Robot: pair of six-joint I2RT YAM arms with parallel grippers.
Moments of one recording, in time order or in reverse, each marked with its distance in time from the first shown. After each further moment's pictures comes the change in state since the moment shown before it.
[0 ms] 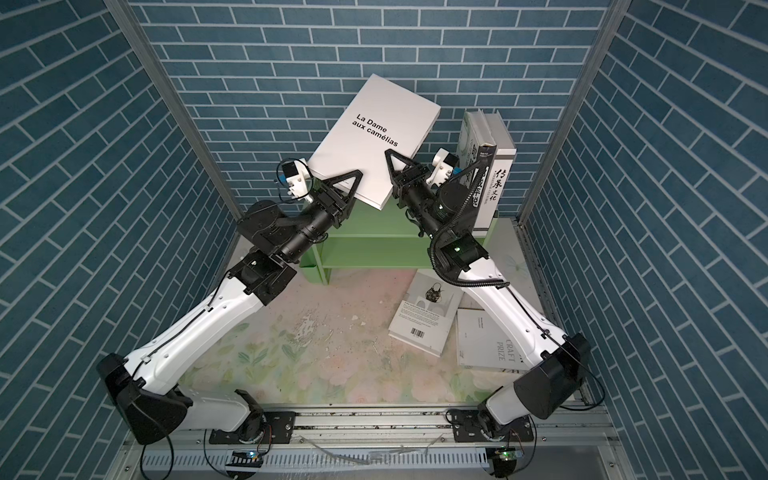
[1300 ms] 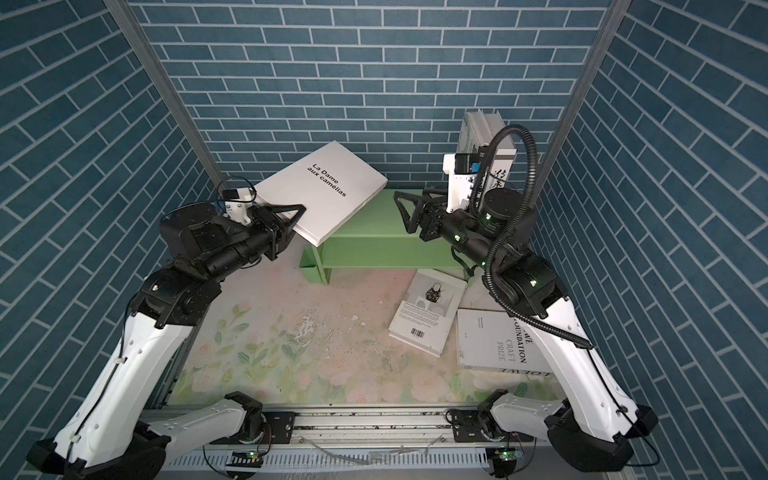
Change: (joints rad) left arm 0.268 -0.271 0.081 -0.805 0.154 -0.115; right arm 0.047 -0.275 0.158 -0.856 -0.034 -1.105
